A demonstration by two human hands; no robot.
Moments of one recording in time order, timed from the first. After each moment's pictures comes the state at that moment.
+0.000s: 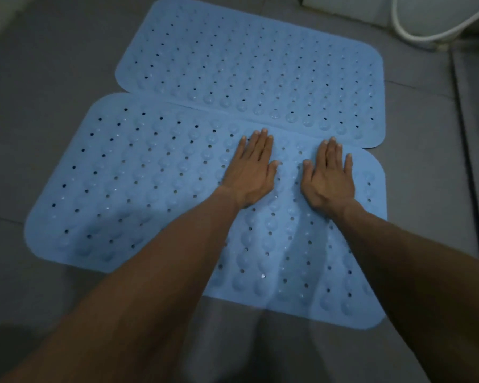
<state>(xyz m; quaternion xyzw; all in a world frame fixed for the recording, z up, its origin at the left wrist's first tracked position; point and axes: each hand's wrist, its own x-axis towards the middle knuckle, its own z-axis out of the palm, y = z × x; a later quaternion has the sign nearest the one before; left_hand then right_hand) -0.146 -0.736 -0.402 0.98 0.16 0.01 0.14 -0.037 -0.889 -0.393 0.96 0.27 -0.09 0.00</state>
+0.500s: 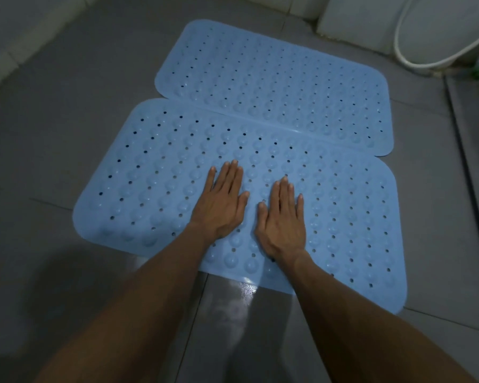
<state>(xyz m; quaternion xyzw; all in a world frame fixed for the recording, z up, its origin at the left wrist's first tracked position) -0.287 -0.701 -0.423 0.98 0.19 0.05 0.10 -0.215 -0.845 -0.419 0.94 0.32 -0.08 -0.08</state>
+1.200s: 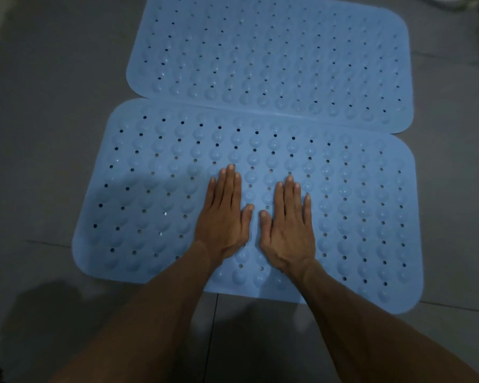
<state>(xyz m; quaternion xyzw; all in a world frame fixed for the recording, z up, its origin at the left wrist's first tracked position) -0.281 -0.698 -0.425 0.98 0.17 0.04 0.13 -0.212 -0.841 -0.411 0.94 0.30 -0.12 -0.07</state>
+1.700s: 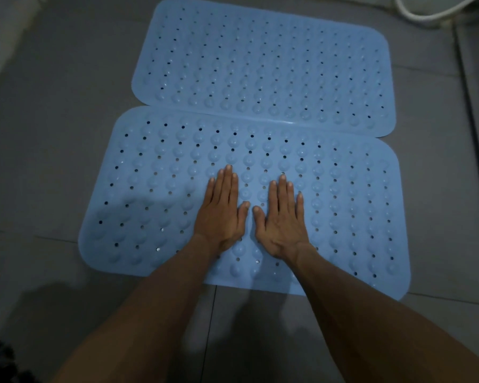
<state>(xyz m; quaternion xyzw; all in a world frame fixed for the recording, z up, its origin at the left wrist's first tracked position) -0.280 -0.697 -0.418 0.98 0.17 0.00 0.12 -0.205 -0.837 -0.397 0.93 0.30 -0.21 -0.06</state>
